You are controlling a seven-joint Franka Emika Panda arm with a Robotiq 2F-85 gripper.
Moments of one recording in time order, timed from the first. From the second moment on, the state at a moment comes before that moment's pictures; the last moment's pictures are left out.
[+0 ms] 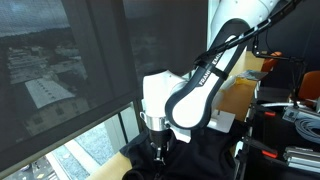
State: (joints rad) arm 0.36 0.93 0.17 -1.65 -0.09 2.59 0.01
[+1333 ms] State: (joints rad) arm 0.07 0.46 0.11 -2.18 -0.08 2.61 -0.07
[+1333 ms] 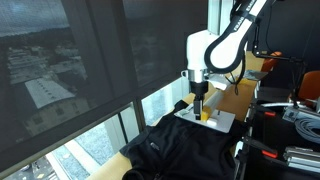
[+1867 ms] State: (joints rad) arm 0.01 0.16 0.12 -2.30 0.01 2.48 -0.19
